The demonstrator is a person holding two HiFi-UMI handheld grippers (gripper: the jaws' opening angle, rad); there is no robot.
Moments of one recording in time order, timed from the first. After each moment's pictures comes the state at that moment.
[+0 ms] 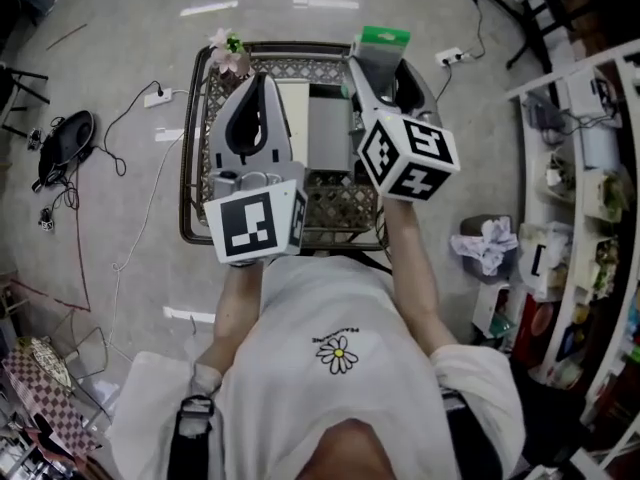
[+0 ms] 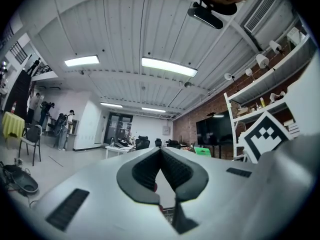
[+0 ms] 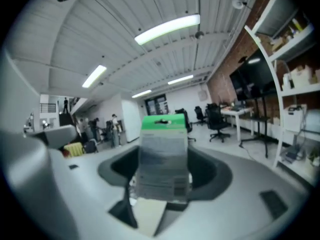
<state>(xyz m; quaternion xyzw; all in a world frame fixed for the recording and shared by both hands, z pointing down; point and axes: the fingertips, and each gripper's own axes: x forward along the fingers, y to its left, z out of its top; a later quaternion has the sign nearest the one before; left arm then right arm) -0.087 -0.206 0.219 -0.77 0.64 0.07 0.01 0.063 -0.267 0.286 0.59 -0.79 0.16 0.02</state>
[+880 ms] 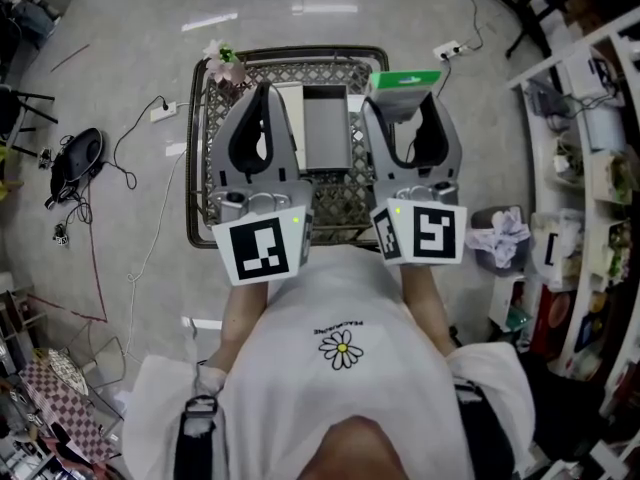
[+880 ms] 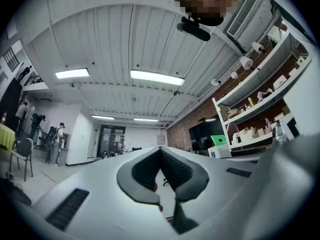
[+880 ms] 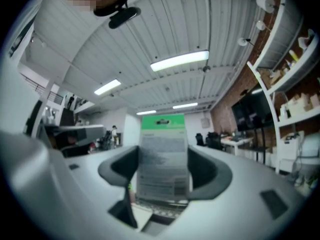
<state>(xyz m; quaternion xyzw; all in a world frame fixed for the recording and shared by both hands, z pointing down) -0.046 -0.174 0.184 -0.78 0.61 0.09 0.08 0.103 -0.172 0.226 0.61 -0.79 0.00 -0.05</state>
